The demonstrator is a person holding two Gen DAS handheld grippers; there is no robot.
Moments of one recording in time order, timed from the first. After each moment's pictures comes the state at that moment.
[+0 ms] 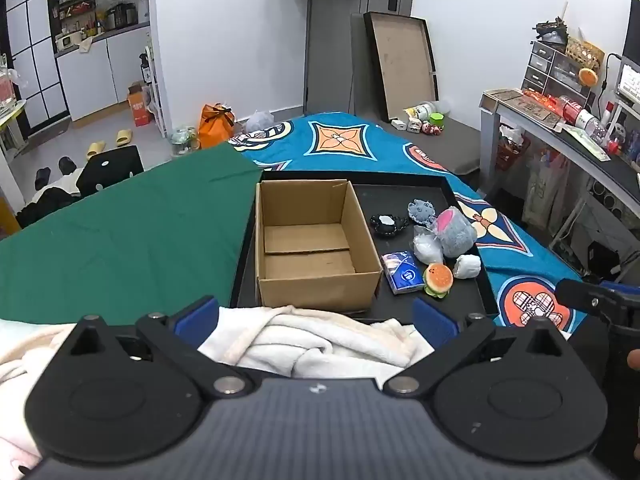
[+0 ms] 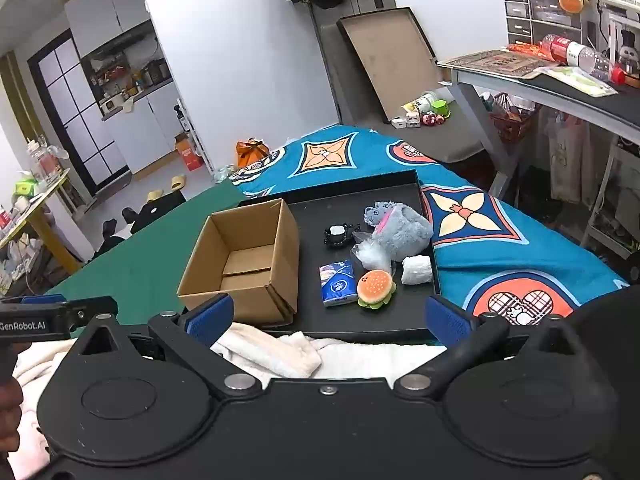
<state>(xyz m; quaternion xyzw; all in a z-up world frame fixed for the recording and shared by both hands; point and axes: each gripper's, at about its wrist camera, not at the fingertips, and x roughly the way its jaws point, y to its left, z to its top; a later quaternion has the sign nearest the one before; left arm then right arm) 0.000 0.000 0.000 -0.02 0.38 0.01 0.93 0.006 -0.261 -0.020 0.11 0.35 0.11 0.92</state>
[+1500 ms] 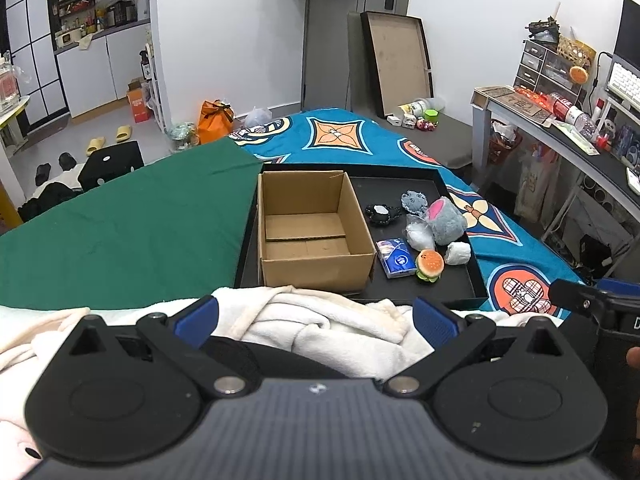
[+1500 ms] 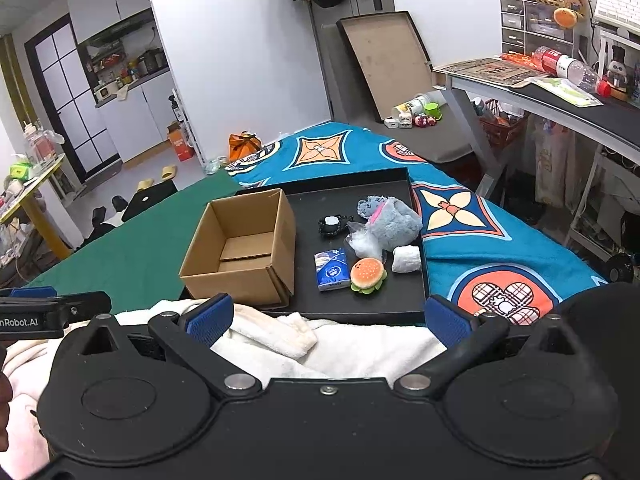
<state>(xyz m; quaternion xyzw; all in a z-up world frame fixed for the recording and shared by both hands) -0.026 0.000 0.013 -0.02 0.39 0.00 0.92 -0.021 -0.249 0.000 0.07 0.36 0.09 0.93</state>
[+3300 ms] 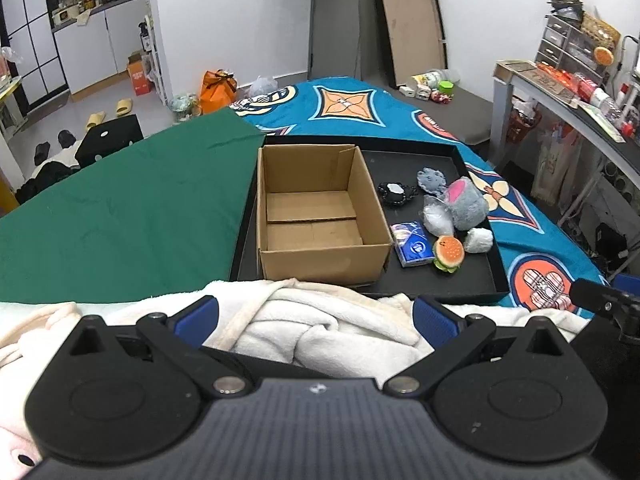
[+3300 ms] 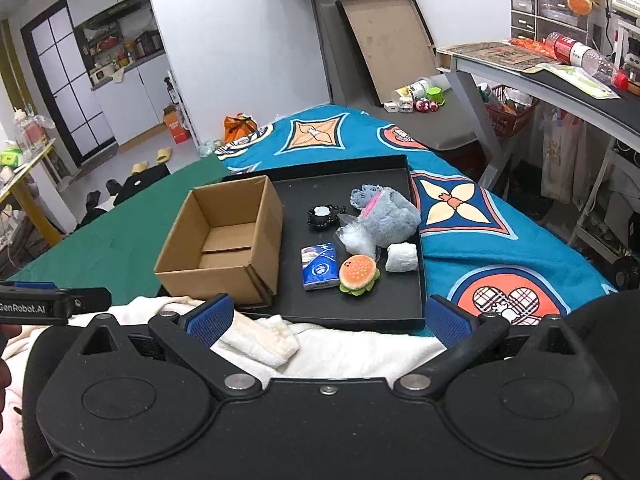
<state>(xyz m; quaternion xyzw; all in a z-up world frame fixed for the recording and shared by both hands) 0.022 0.004 -0.018 -0.03 0.43 0.01 0.90 0.017 -0.255 -0.023 0.05 0.38 0.10 0.92</state>
